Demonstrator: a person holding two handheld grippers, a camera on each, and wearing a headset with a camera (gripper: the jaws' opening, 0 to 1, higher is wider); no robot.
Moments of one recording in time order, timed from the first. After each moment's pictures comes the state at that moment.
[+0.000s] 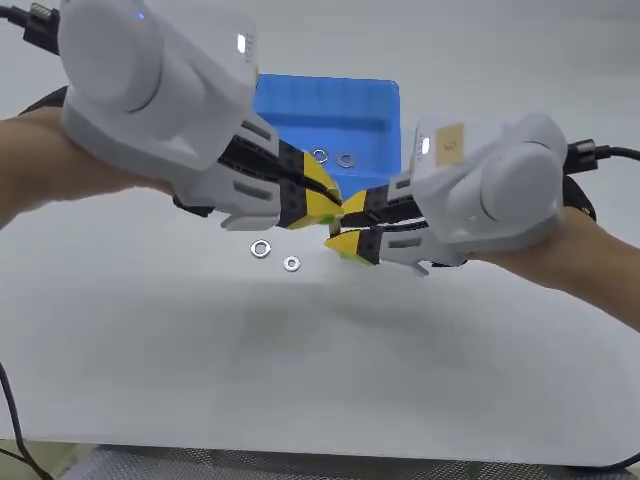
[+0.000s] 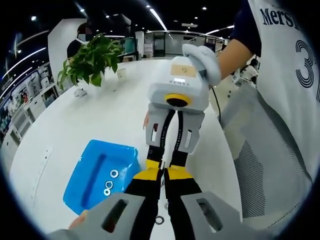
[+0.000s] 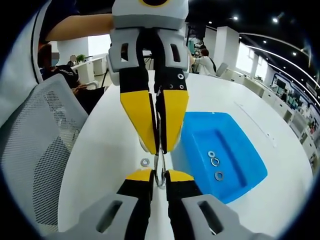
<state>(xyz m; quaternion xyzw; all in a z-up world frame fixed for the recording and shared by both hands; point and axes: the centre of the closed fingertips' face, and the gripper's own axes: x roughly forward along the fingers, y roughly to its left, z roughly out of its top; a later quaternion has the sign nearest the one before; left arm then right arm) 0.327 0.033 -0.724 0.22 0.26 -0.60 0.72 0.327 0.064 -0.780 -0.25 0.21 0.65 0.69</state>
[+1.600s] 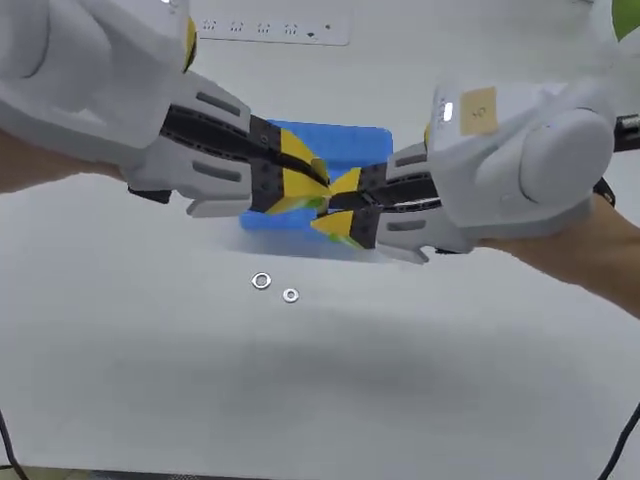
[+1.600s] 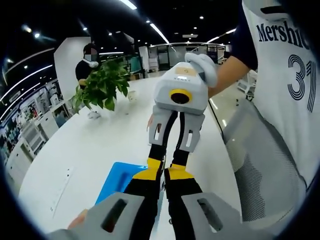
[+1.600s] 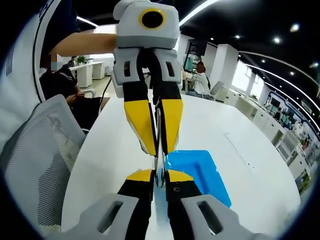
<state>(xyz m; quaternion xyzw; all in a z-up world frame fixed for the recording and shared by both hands) 0.343 0.051 -0.659 0.22 0.17 -0.59 0.76 0.345 0.078 -0.699 -0.26 0.14 0.64 0.71</state>
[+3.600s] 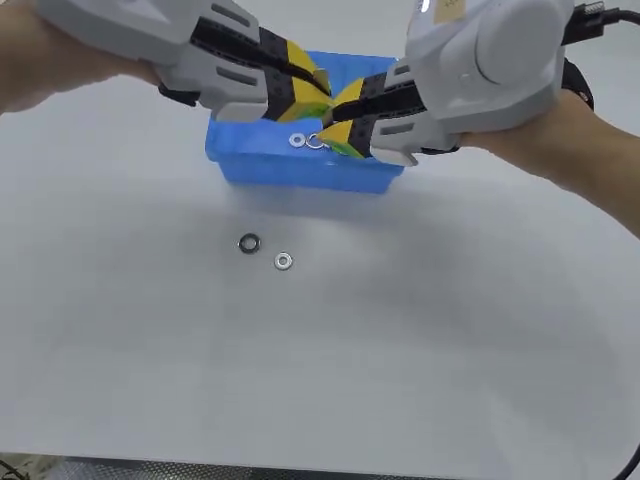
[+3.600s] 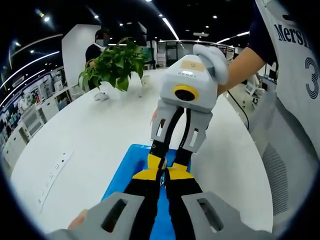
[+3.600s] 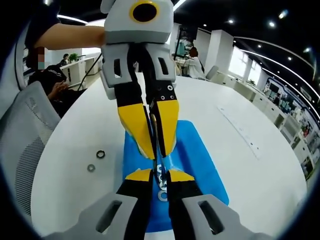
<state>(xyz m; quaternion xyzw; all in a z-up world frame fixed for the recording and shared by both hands) 0.420 0.055 -0.726 0.20 0.21 -0.57 0.77 0.423 0.079 -0.772 -0.26 0.19 0.63 0.71</state>
